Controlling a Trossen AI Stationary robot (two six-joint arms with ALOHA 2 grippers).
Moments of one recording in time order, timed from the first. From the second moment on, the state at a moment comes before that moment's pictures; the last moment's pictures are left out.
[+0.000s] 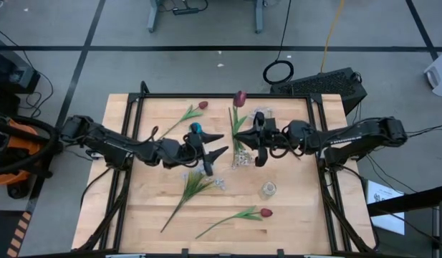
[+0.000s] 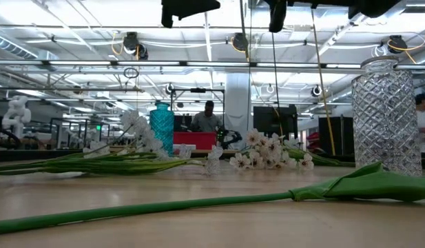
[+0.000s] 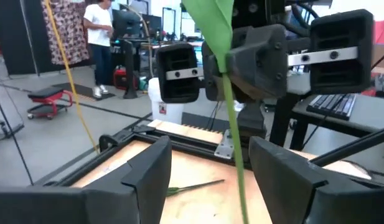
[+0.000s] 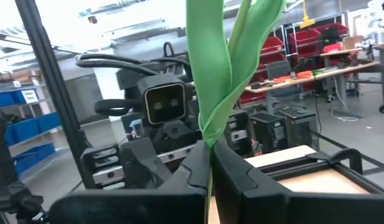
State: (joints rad) left arm -0.20 1.44 0.89 0.59 -0.51 -0.04; right arm 0.02 1.25 0.74 0.70 0.07 0.25
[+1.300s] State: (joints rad) left arm -0.12 1.45 0.90 0.62 -0.26 -0.10; right arm 0.03 1.31 0.74 0.78 0.07 0.19
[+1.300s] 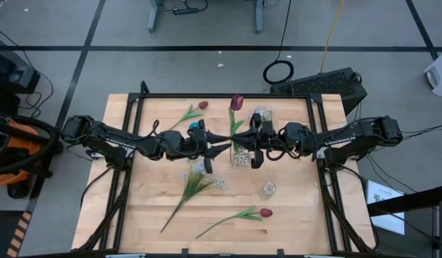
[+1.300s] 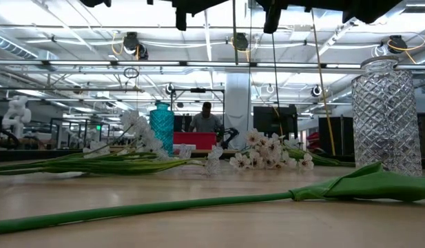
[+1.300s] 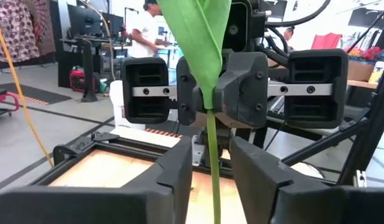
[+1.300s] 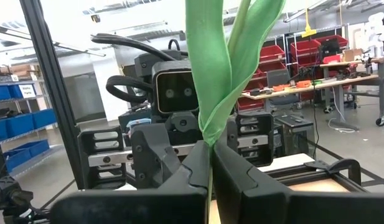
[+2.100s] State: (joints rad) left arm -0.11 1.54 0.98 0.61 -0.24 -0.09; right arm 0.03 1.31 0.74 0.78 0.08 0.16
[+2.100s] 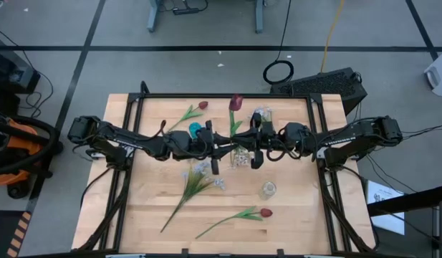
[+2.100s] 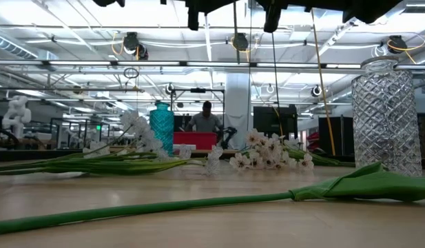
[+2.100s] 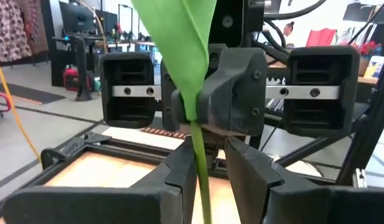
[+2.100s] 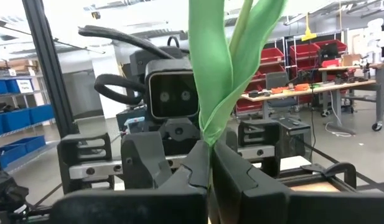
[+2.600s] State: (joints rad) left arm -0.11 1.48 0.98 0.53 -0.24 -0.10; right arm 0.03 1.31 0.74 0.77 0.08 0.15
